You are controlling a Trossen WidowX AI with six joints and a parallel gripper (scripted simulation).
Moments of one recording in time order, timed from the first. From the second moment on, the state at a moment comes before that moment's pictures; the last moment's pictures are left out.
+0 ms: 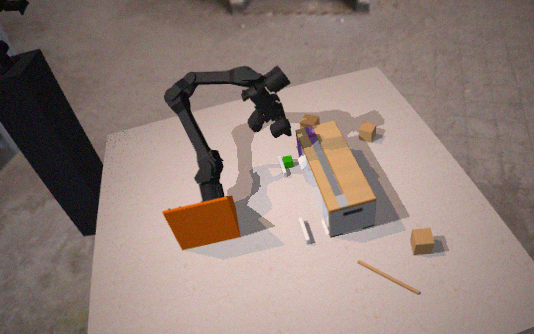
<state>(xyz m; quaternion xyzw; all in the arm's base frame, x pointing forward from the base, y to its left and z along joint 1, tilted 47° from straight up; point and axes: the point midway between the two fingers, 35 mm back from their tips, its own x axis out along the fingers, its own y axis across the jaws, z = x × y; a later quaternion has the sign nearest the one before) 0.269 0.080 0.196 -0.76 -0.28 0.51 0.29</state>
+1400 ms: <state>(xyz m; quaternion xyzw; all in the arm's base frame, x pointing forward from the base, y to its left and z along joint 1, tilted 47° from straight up) 0.255 0.173 0.109 -0.76 -0.29 0.51 0.28</state>
